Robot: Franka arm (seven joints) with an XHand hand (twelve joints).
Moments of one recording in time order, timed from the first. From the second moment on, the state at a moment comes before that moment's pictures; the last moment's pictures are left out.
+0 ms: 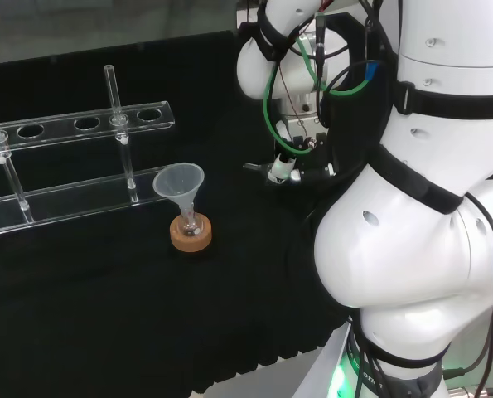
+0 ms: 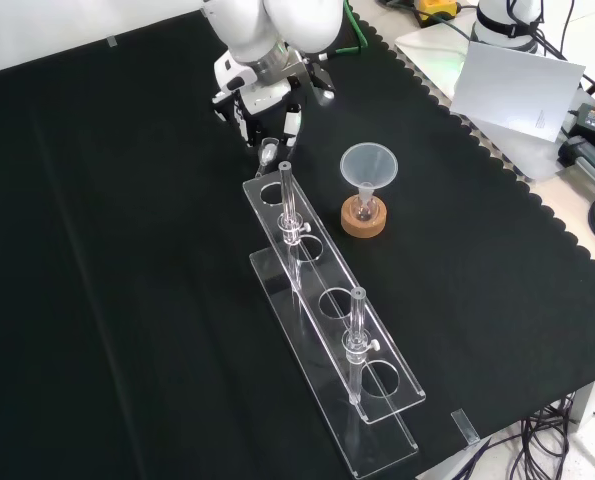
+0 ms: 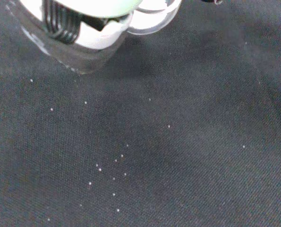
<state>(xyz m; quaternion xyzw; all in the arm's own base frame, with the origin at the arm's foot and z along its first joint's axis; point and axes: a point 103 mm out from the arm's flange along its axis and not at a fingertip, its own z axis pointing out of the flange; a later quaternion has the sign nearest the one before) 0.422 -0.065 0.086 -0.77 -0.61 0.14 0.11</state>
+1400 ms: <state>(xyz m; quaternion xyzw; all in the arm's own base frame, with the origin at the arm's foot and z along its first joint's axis) 0.427 -0.062 0.187 -0.74 -0.67 0.11 0.05</state>
